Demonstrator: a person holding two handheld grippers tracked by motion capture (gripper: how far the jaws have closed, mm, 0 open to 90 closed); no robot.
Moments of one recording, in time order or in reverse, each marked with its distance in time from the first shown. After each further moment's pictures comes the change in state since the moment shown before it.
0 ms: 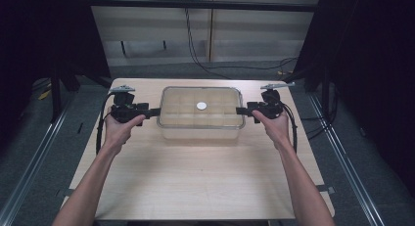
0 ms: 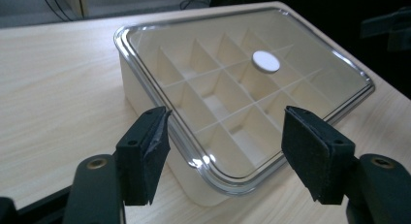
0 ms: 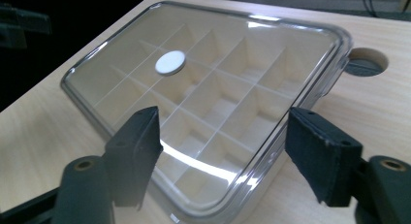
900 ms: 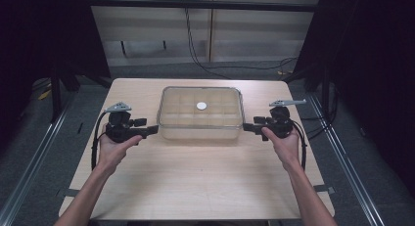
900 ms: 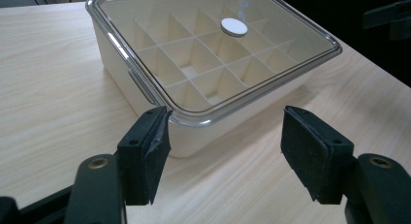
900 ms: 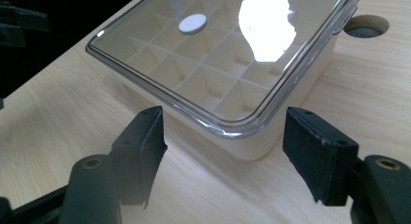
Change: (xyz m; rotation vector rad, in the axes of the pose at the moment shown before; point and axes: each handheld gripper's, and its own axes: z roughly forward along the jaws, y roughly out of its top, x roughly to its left) left arm -0.028 -0.038 -0.027 0.000 -0.019 0.045; right arm 0.027 -0.041 -0.038 0.002 -0.009 -0.003
